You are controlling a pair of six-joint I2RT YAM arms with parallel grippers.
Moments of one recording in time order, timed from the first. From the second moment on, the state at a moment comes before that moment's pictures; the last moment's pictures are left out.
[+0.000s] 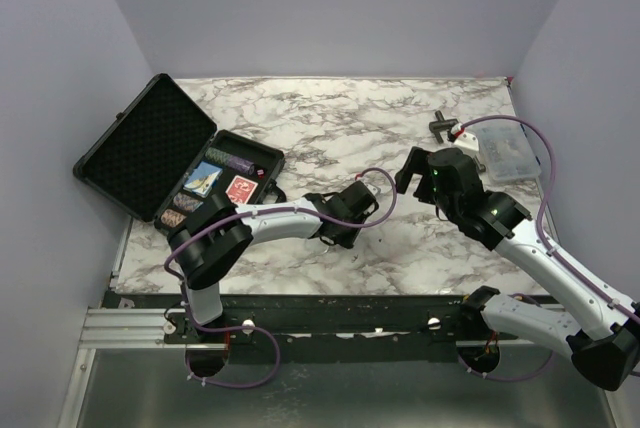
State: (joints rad) left arm -1.00 1.79 1.09 -0.36 -0.08 -0.38; right arm 0.65 0.98 0.94 -0.58 0.45 0.67
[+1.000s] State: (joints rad) left arm -1.05 1.62 0.97 -0.35 -0.07 -0.45; right arm 0.65 0.99 0.98 -0.58 0.43 0.66
